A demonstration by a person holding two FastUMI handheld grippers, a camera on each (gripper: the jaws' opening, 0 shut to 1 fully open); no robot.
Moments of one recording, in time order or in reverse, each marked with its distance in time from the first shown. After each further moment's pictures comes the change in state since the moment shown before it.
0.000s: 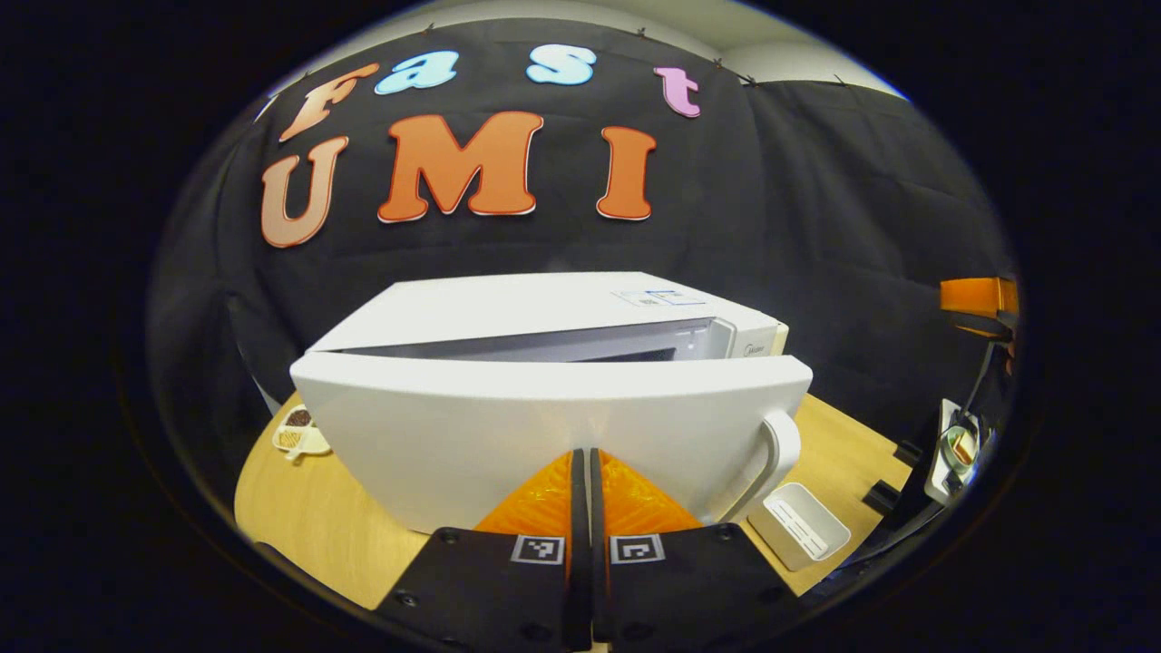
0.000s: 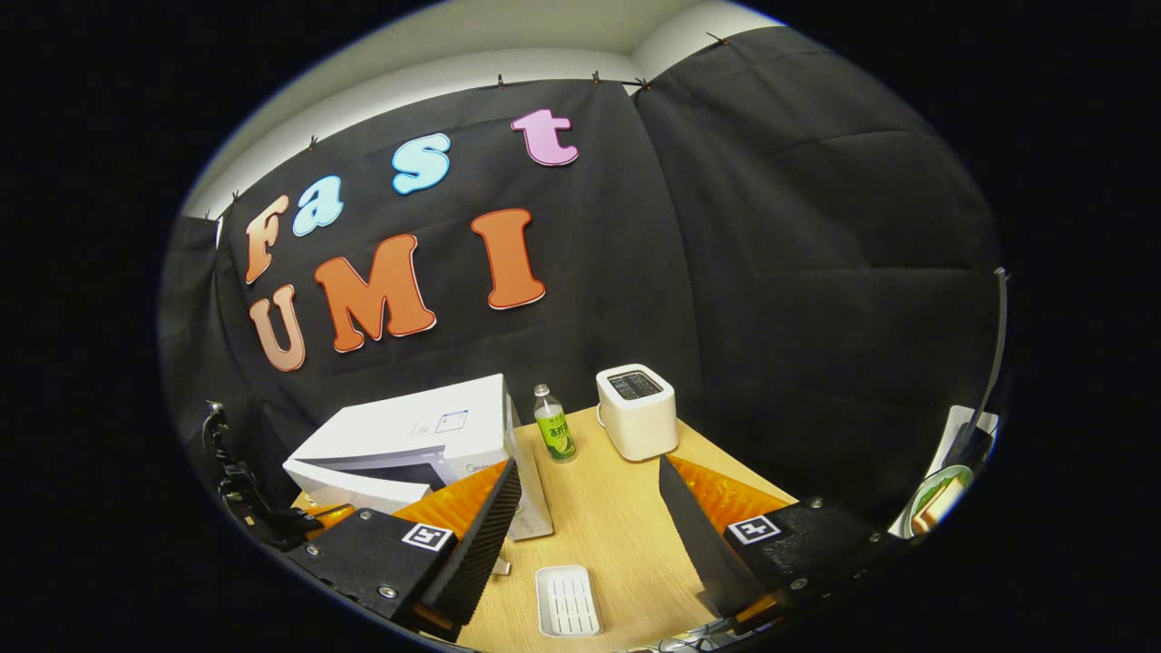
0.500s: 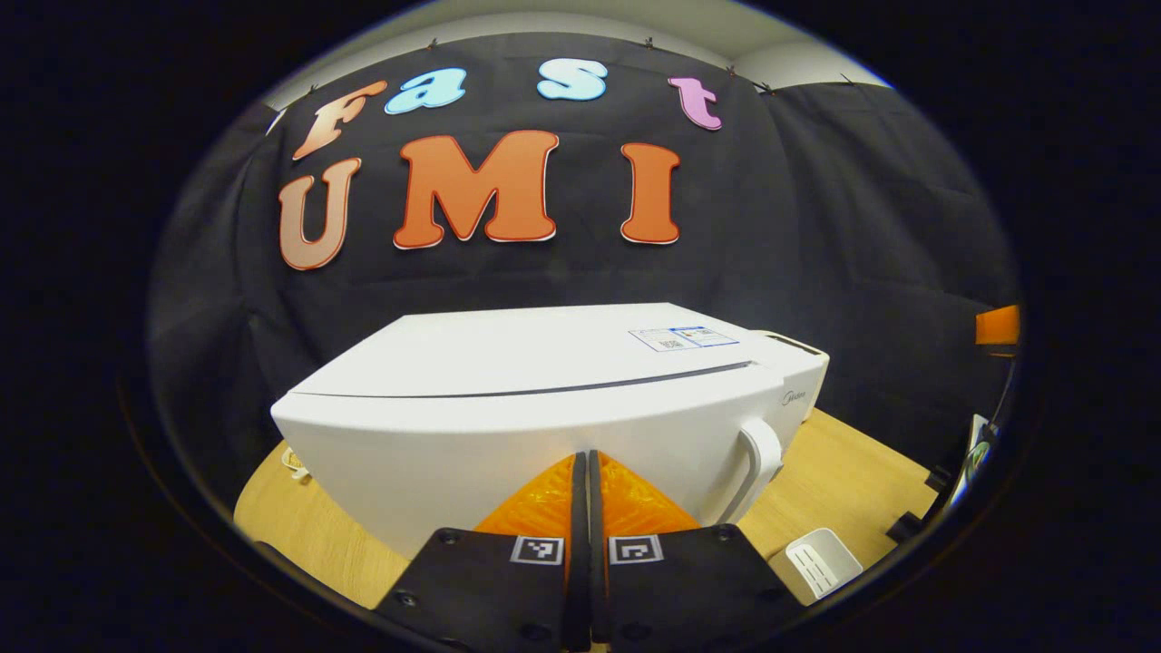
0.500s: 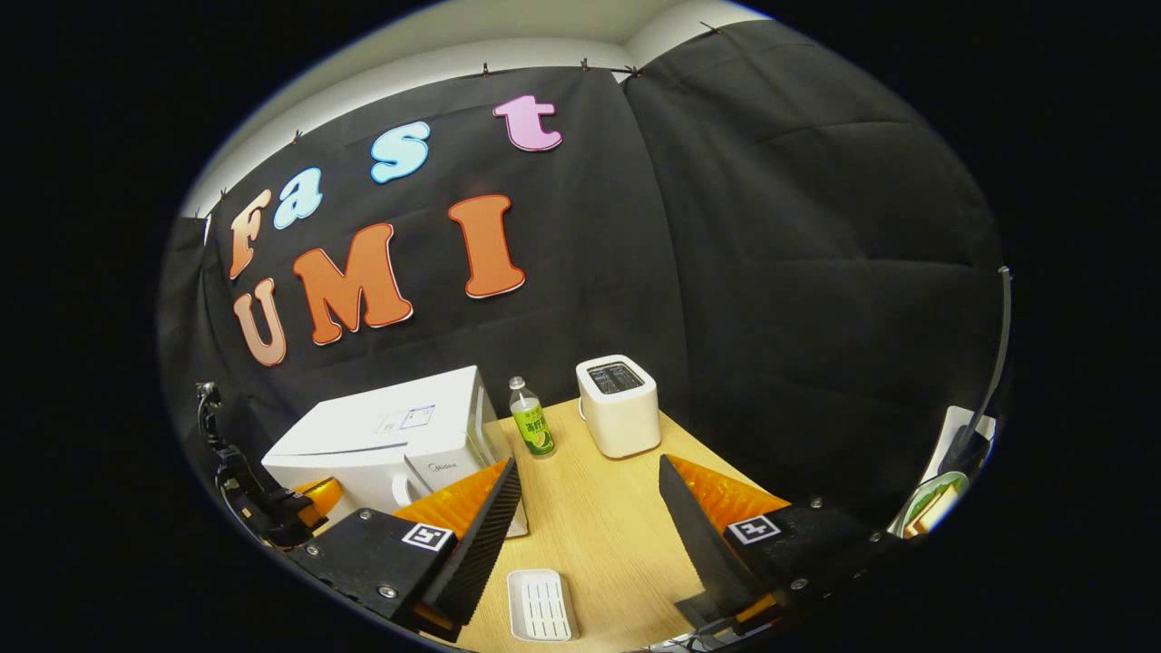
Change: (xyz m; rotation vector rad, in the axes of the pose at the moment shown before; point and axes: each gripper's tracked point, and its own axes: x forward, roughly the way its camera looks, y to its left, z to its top) left arm 0.041 -0.005 0.040 0.055 -0.126 0.133; right arm 0.029 -0.026 -0.006 -0.007 0.050 -0.020
